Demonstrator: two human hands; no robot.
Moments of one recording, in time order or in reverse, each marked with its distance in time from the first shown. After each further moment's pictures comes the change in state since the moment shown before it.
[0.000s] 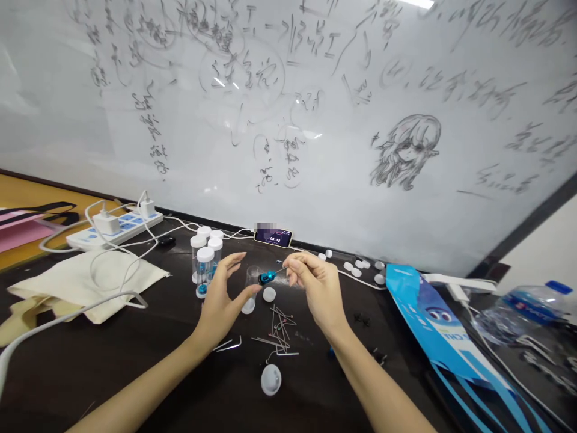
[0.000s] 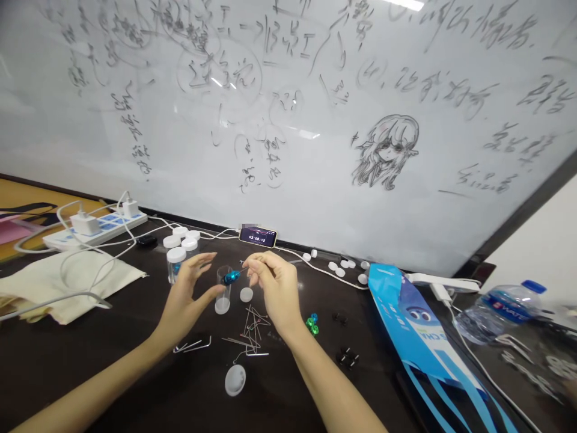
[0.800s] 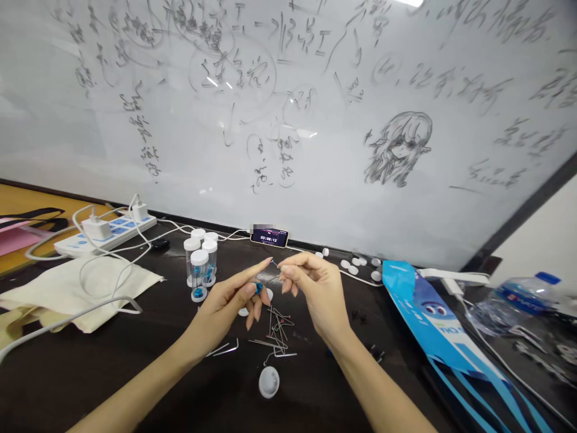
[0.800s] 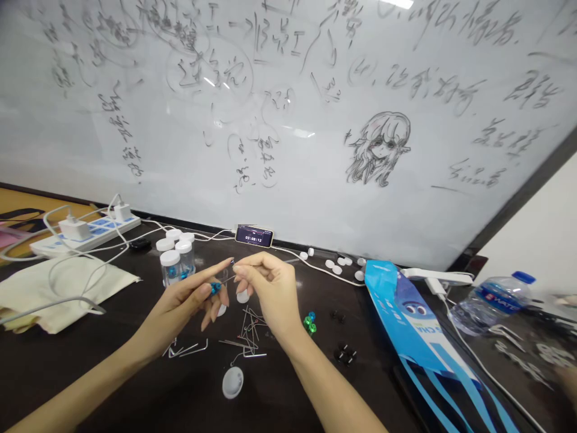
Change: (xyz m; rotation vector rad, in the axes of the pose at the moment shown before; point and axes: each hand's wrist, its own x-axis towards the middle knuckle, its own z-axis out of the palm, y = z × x) left_hand 0.008 0.051 -0.008 -0.541 -0.469 -0.231; right_hand -0.007 -0.015 0.001 0.235 -0.027 0.082
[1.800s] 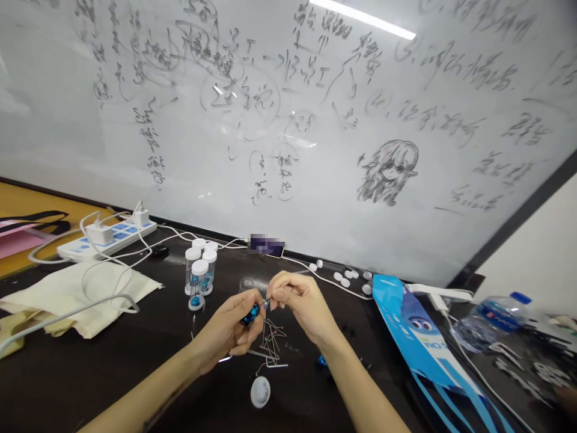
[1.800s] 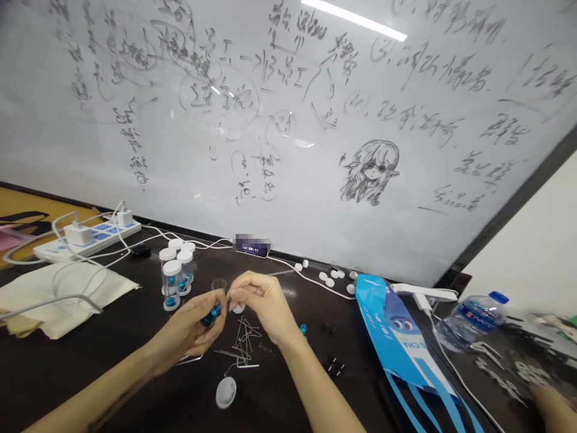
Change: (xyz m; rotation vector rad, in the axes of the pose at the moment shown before) left_hand 0.000 -0.011 0.011 -0.479 -0.056 -0.340; right_hand 0.008 0.003 -0.009 -0.007 -0.271 0.096
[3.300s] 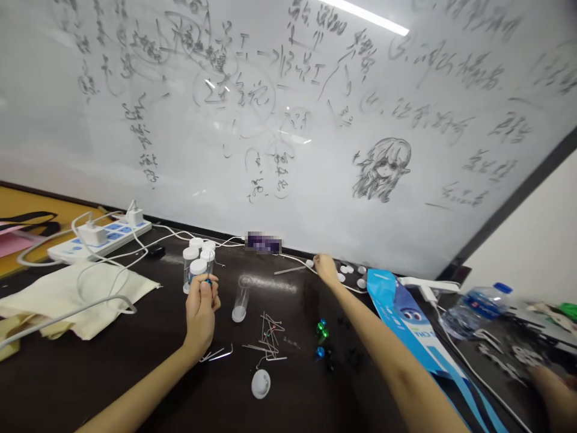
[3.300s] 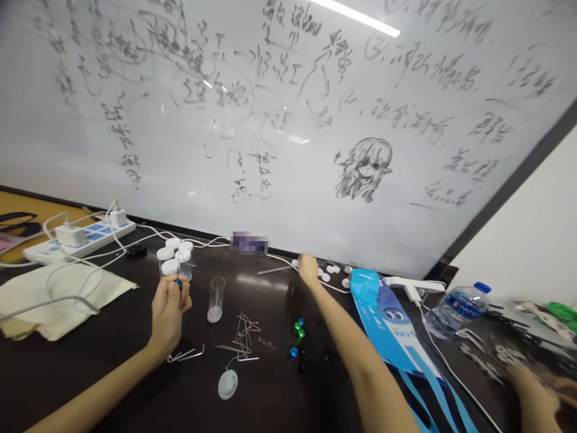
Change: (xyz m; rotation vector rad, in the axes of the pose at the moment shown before) left_hand 0.014 -0.032 -0.063 0.331 0.768 0.708; right_hand 0.055 0.093 -0.173 -1.437 0.227 0.541
